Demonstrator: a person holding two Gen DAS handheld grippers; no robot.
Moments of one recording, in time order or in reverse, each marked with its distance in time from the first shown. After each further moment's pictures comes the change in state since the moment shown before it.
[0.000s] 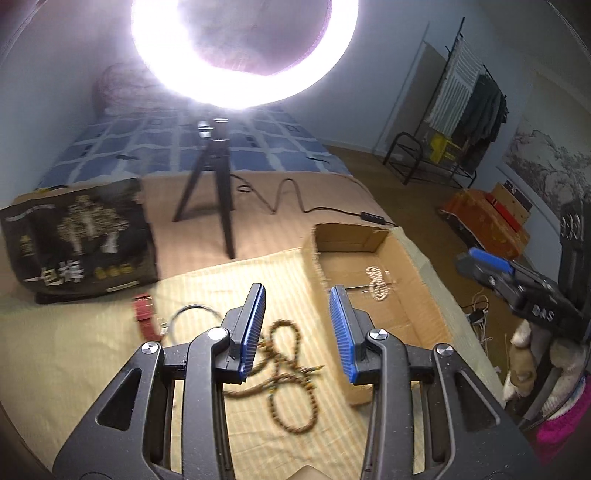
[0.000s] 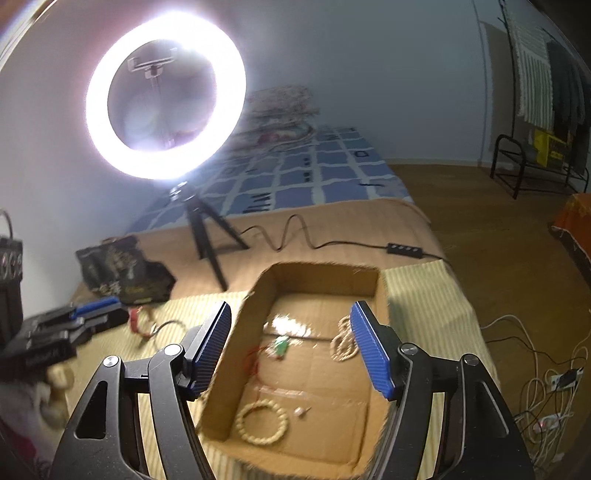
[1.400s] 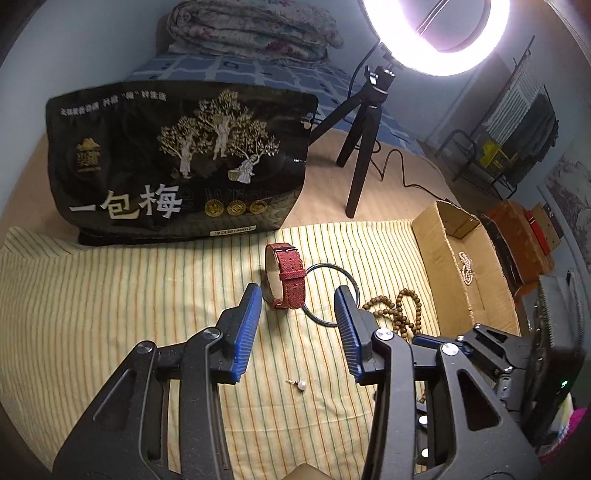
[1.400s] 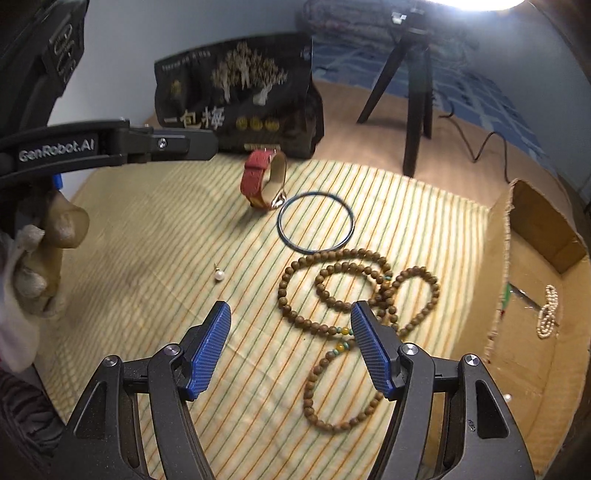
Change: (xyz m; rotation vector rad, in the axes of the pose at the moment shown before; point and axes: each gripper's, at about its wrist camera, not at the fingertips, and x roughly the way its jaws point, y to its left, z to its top) left arm 0.025 0.140 -0.030 -0.182 0.133 0.090; right arm 0.132 0.178 -0.084 -0.353 0.415 0.193
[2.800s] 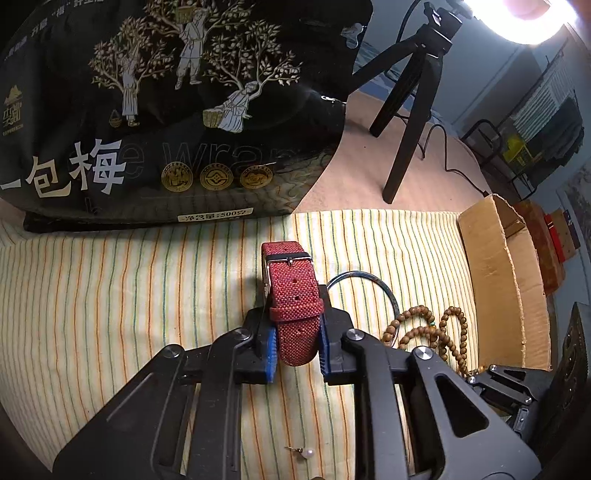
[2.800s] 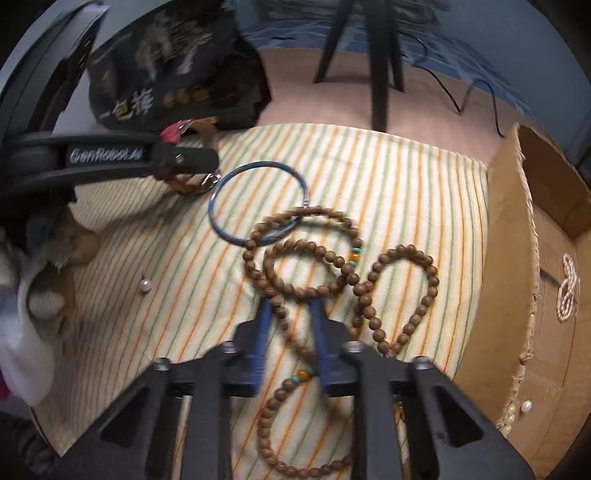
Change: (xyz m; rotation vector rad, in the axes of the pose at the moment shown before) left arm 0.098 0.002 0.011 -0.060 0.101 0.051; right arm 0.046 -0.043 0.007 0.137 0.048 -0.035
